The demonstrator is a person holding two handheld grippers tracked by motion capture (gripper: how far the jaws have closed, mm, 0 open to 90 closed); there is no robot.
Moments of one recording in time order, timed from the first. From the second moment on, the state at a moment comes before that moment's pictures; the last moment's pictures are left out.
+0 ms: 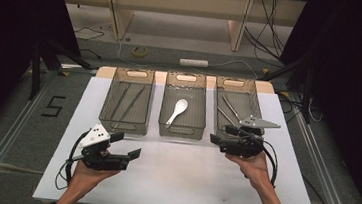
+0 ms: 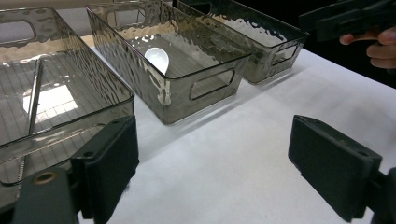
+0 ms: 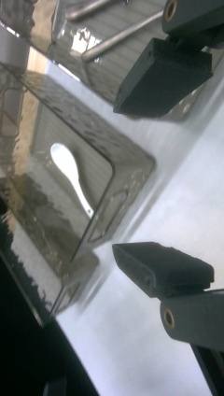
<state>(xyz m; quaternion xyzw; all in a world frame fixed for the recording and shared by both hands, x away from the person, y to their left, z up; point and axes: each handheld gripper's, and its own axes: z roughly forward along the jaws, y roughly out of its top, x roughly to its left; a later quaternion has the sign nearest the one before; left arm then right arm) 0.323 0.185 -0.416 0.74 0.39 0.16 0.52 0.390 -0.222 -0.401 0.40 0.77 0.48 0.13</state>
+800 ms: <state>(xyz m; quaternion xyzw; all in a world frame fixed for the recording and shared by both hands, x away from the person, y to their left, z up) 0.325 0.183 -0.416 0.74 0.38 0.15 0.52 0.341 -0.227 -0.425 0.38 0.77 0.50 0.12</state>
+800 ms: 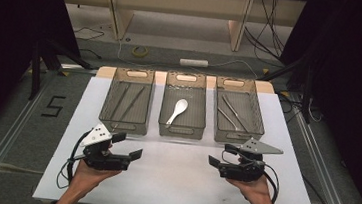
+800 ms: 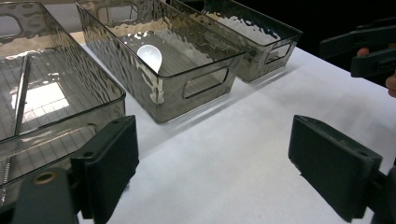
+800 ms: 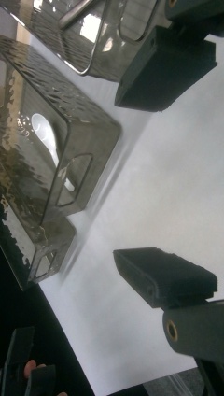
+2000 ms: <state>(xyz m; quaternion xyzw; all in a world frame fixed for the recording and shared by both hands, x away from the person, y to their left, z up) 0.326 0.182 -0.417 0.75 0.38 0.14 0.52 0.318 -0.240 -0.434 0.39 0.77 0.49 0.14</state>
